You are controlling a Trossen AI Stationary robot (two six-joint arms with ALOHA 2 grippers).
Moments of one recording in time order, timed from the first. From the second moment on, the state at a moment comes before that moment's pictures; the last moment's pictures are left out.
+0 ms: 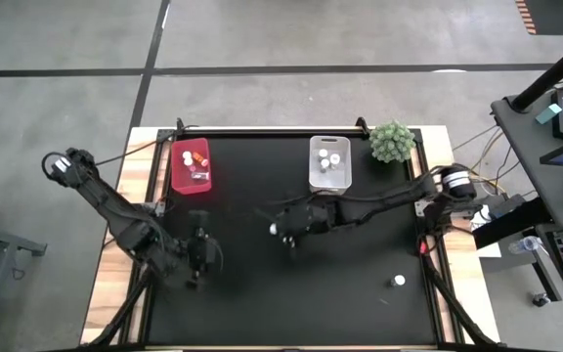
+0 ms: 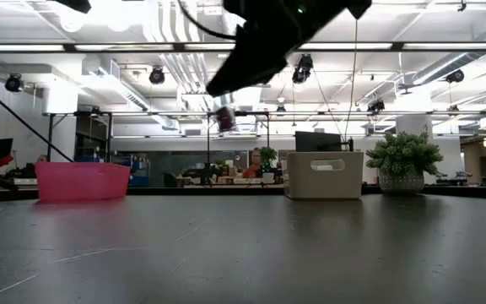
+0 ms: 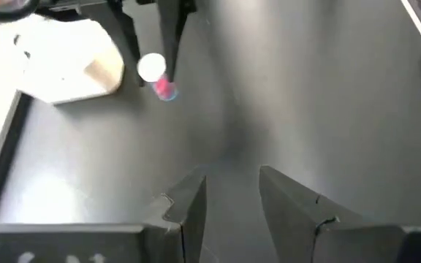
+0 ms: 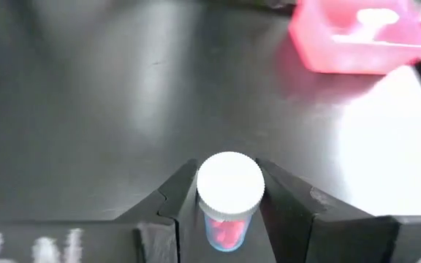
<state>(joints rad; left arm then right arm) -0.71 1.18 1.06 -0.83 -0.62 -0.37 0.14 1.79 1.27 -0.12 0.16 -0.08</state>
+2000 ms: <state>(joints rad) -0.29 0.79 0.63 -0.05 -0.63 0.48 -0.36 1.38 0.59 0.15 0.32 0.23</state>
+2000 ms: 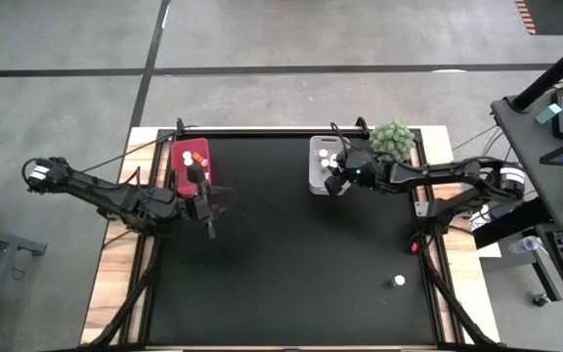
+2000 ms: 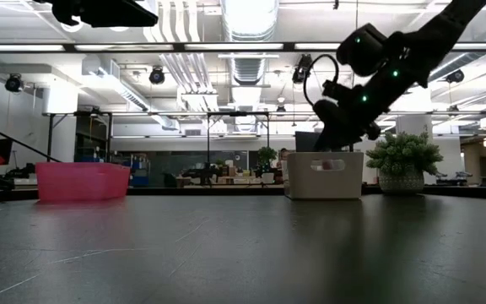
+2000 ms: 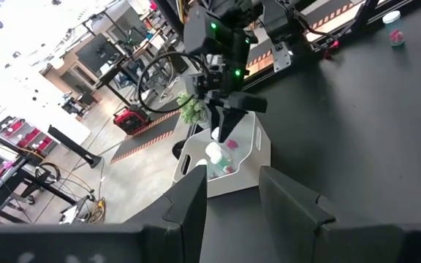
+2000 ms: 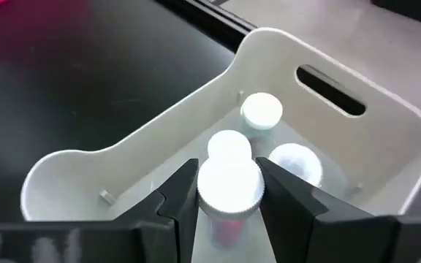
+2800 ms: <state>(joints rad) -0.29 0.79 0.63 -0.05 -0.63 0.48 -0.36 1.53 0.61 0.24 0.36 0.23</state>
